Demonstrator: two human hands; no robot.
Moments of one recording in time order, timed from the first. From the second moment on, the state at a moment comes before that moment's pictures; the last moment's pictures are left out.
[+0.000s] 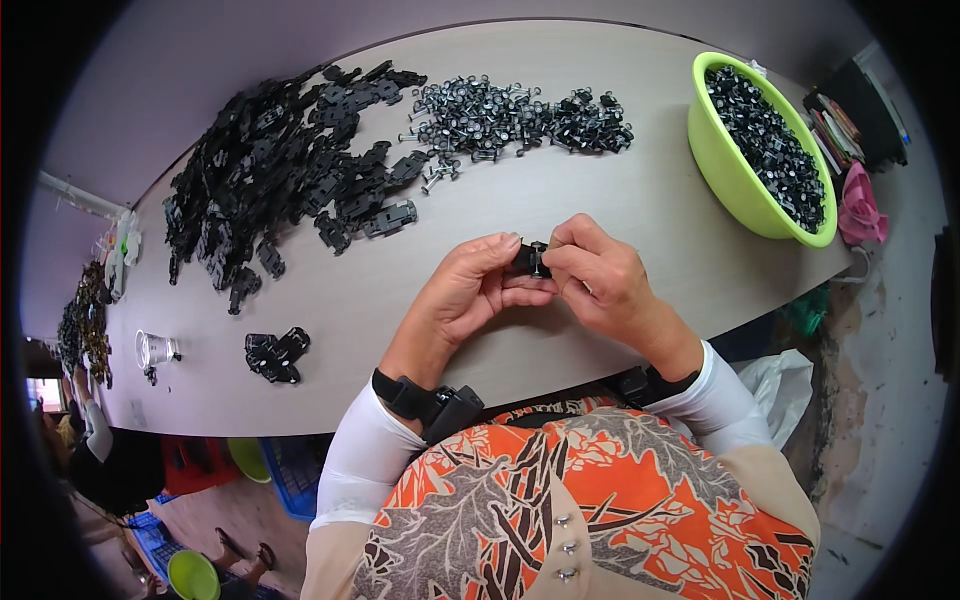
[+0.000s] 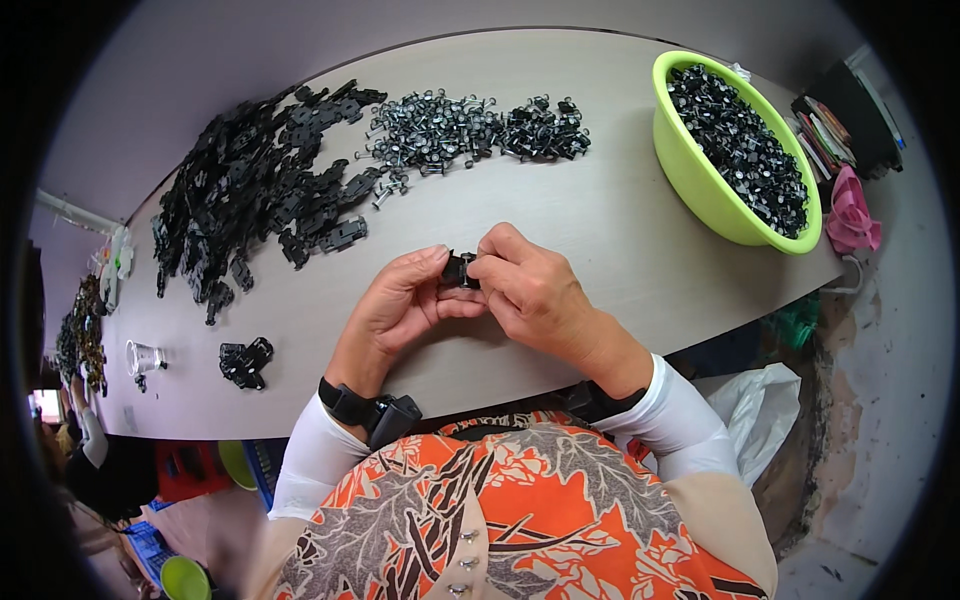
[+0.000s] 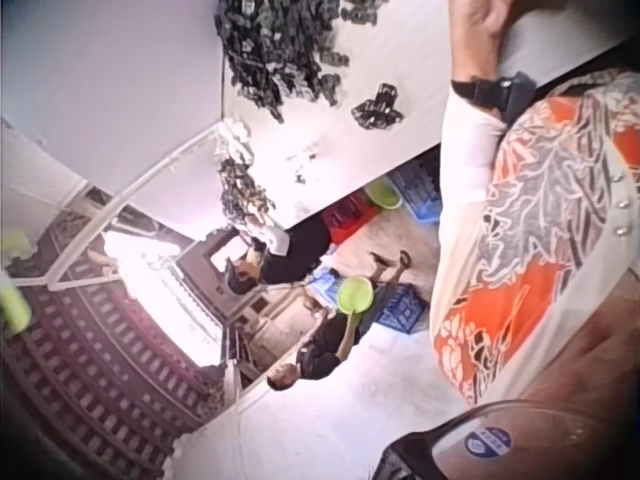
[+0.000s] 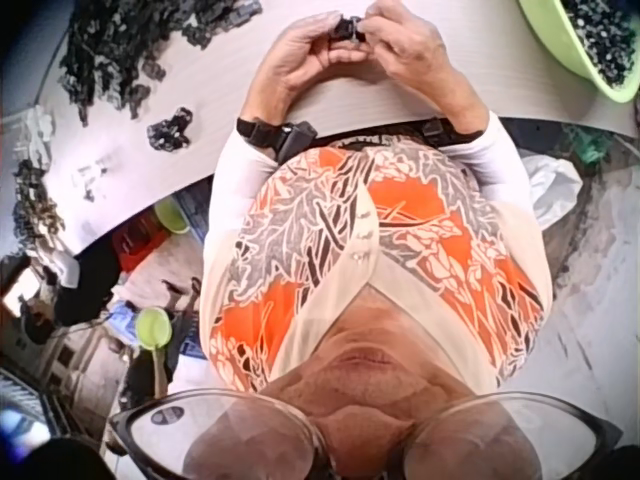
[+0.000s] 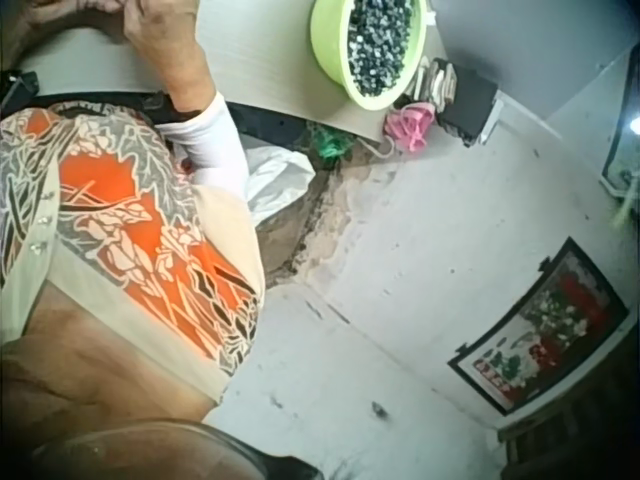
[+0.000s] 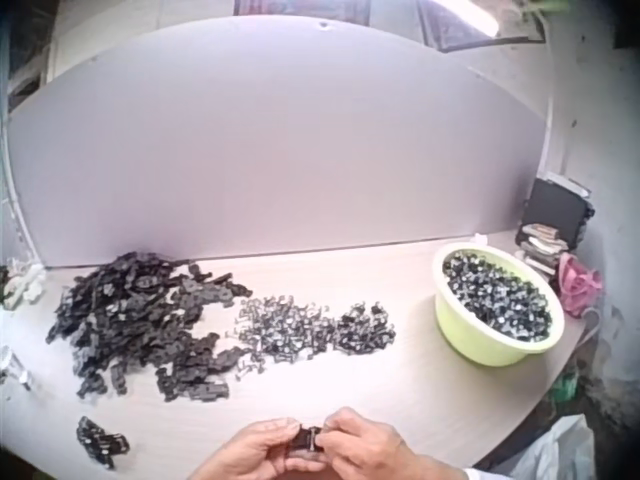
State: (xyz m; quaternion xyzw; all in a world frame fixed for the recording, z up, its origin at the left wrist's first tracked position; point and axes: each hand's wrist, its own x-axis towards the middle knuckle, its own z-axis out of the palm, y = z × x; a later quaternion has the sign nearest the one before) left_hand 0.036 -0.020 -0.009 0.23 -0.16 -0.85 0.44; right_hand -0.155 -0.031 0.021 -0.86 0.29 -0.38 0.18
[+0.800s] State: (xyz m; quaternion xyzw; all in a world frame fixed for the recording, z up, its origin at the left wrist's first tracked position) left_hand 0.057 0.032 0.005 0.45 -0.37 -0.70 0.41; right_hand -0.119 0.002 0.022 -0.87 0.21 -0.33 0.30
